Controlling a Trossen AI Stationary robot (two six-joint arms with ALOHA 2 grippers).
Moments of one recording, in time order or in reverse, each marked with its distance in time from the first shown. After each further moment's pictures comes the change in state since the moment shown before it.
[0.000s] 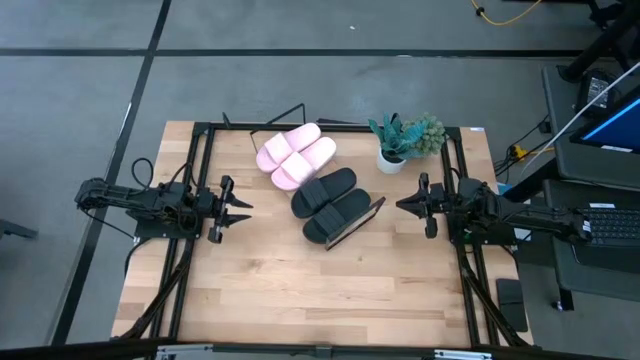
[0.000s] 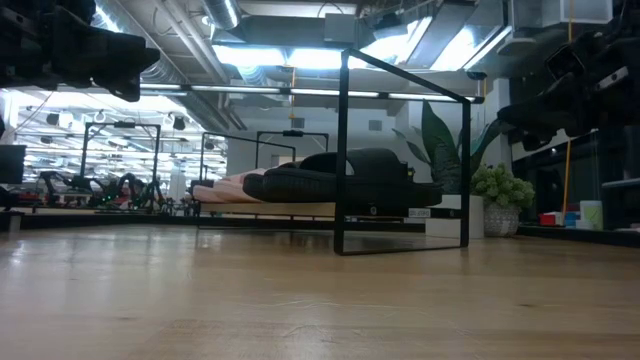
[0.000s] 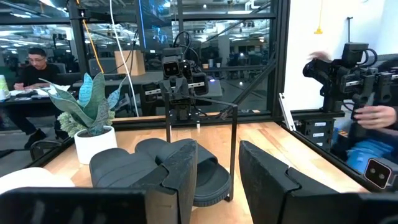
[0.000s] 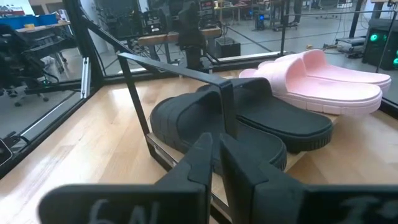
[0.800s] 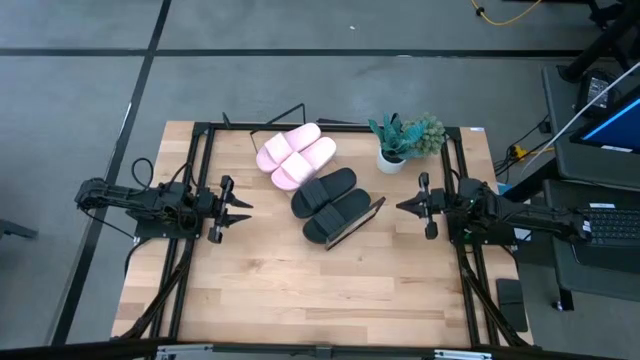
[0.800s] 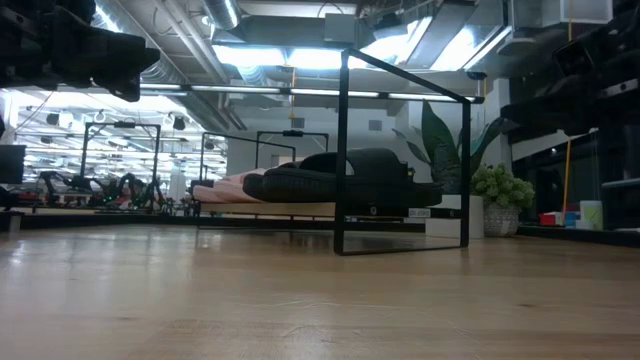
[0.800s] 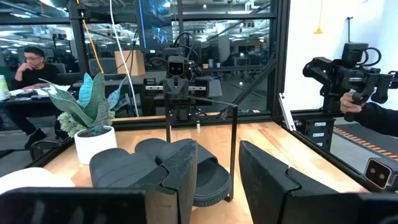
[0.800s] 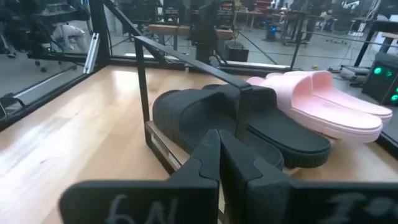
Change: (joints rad) left arm 0.000 0.000 0.000 0.000 0.000 0.000; right arm 0.000 0.000 0.000 0.005 -0.035 -0.192
